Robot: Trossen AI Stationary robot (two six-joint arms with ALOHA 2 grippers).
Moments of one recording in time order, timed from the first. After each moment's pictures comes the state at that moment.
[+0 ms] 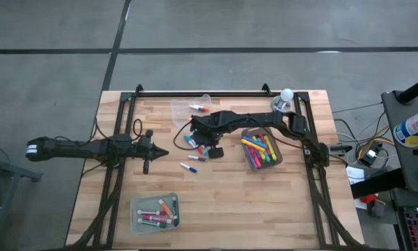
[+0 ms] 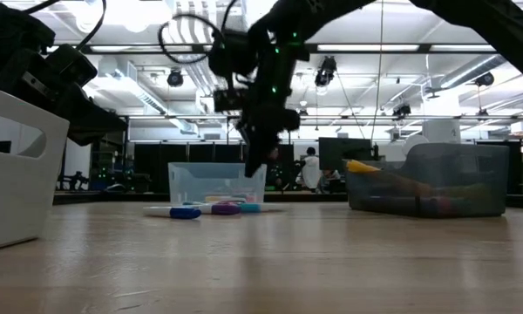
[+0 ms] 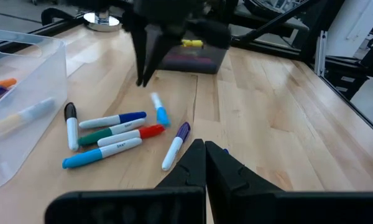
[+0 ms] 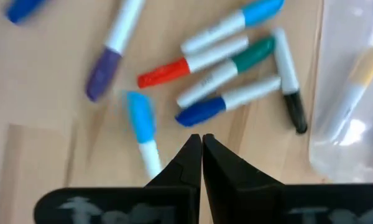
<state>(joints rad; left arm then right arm) 0.06 0.37 0.01 0.07 0.02 -0.19 -0.15 2.22 1.88 -0.92 0.02 -0.36</state>
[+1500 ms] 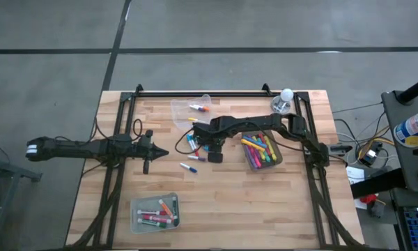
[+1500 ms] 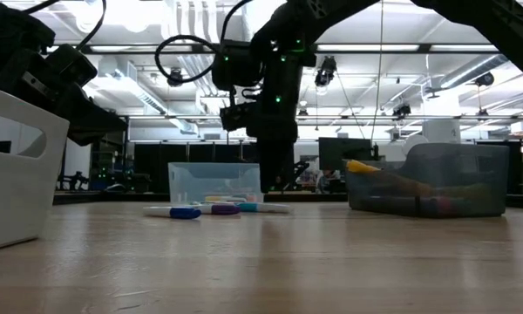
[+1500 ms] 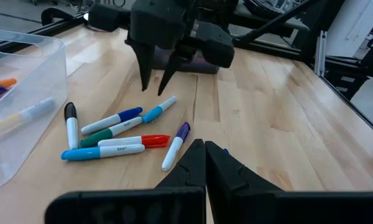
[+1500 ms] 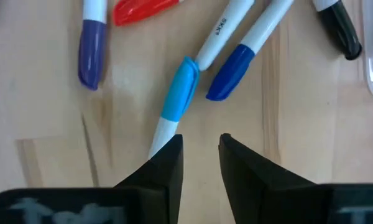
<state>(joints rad) 0.06 0.37 0.01 0.07 0.03 -0.19 -0.12 2.23 1.80 -0.94 0.05 -0.04</state>
